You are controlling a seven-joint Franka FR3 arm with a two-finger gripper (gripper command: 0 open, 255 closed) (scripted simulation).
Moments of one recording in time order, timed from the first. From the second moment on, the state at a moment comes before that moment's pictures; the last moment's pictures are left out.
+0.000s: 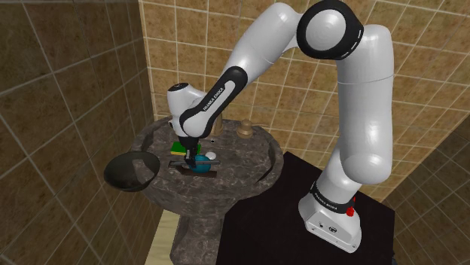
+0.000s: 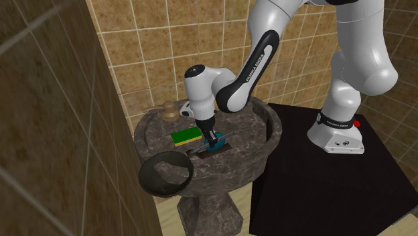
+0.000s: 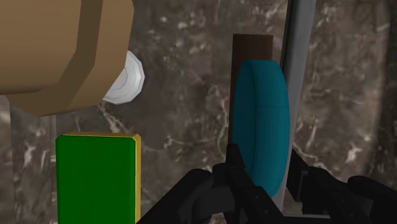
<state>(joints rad) 0.20 0.45 0.16 -2.14 -0.18 2.42 -0.19</state>
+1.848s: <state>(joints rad) 0.18 0.22 0.19 -2.11 -0.10 2.17 -0.24</state>
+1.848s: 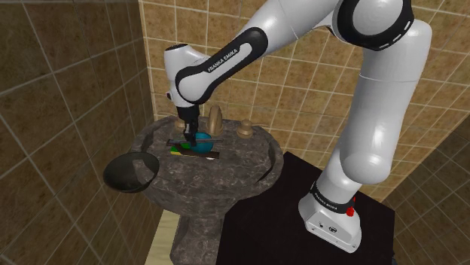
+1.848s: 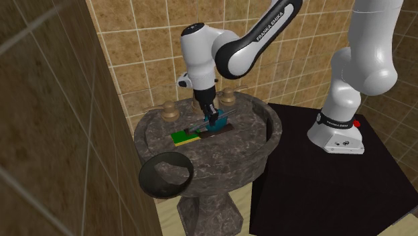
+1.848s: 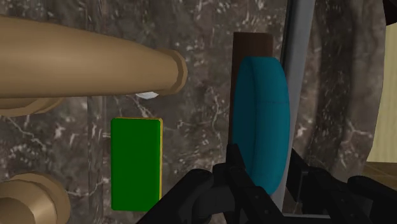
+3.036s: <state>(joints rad) 0.27 0.38 0.23 -1.71 -0.12 1.92 -0.14</state>
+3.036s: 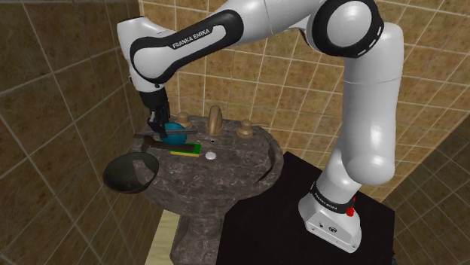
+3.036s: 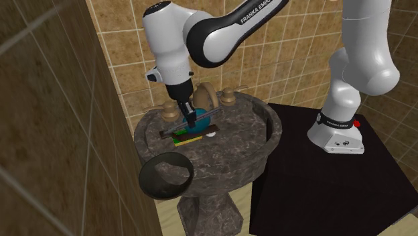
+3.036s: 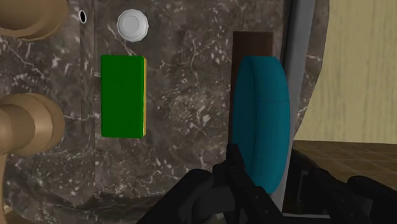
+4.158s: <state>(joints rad) 0.42 0.77 0.23 -1.10 -0.18 1.72 -0.04</state>
